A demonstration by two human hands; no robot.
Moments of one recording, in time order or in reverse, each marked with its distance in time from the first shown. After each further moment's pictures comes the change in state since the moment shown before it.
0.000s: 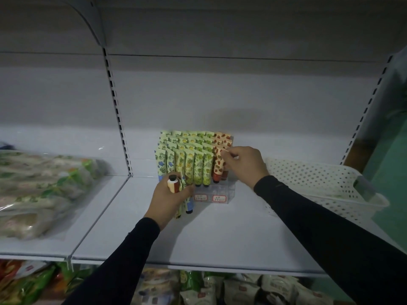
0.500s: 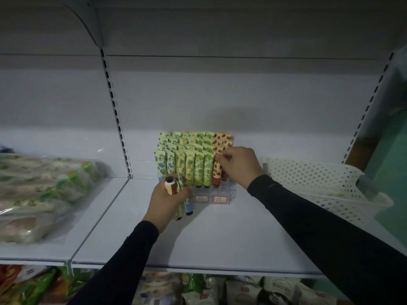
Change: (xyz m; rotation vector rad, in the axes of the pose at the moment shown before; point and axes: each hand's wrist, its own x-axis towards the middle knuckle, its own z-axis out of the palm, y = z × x) left_hand 0.003 -0.007 -0.003 -0.046 0.018 -0.017; right_hand 0.005 -0.008 0.010 -0.142 0.007 -0.074
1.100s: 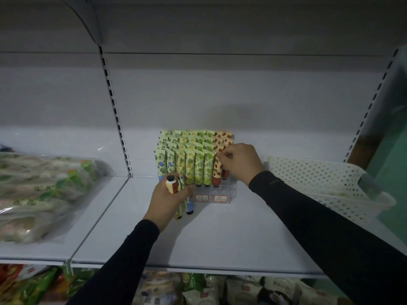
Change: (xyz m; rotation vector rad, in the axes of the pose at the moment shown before) left_hand 0.003 -0.002 0.002 0.013 -0.004 0.012; right_hand 0.007 0.000 -0.003 -0.057 -0.048 -0.003
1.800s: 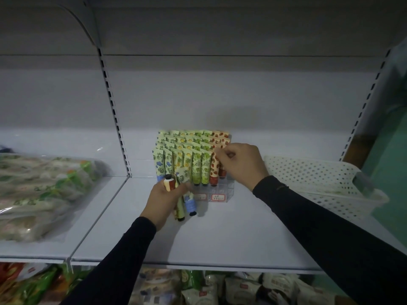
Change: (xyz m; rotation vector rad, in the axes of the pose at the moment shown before) left_hand 0.000 0.001 0.001 -0.115 -0.028 -0.100; right_hand -0.021 -0.009 -0.016 0.098 0.082 0.001
